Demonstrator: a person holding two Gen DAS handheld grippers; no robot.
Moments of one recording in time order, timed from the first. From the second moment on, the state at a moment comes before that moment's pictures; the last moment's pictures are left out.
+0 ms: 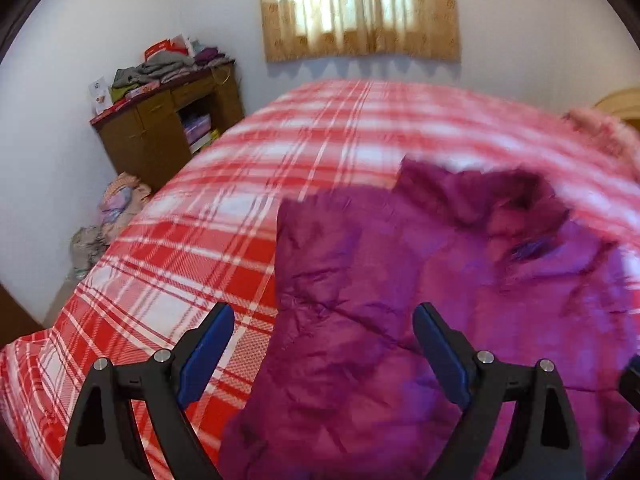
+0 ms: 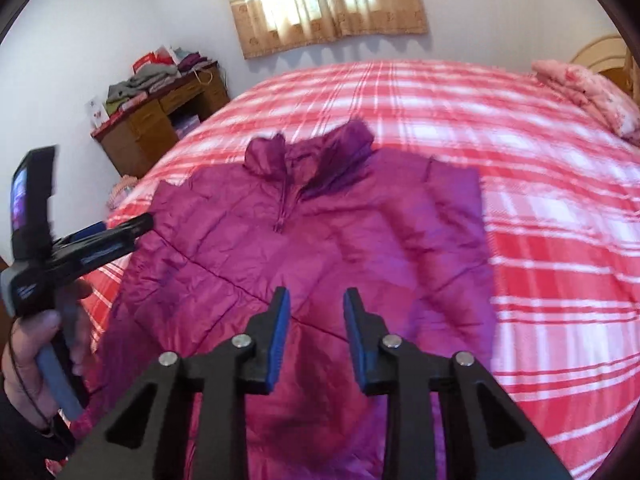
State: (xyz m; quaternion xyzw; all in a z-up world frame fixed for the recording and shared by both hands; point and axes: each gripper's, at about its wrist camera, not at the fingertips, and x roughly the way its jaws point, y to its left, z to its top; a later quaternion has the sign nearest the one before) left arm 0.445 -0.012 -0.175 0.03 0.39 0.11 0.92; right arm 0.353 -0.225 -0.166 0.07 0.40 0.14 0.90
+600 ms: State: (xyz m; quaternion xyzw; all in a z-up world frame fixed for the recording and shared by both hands) left arm 0.461 0.014 -0.229 -0.02 0.43 0.11 0.90; right arm 0.358 -0.211 -0.215 0.04 0.41 0.15 0.90
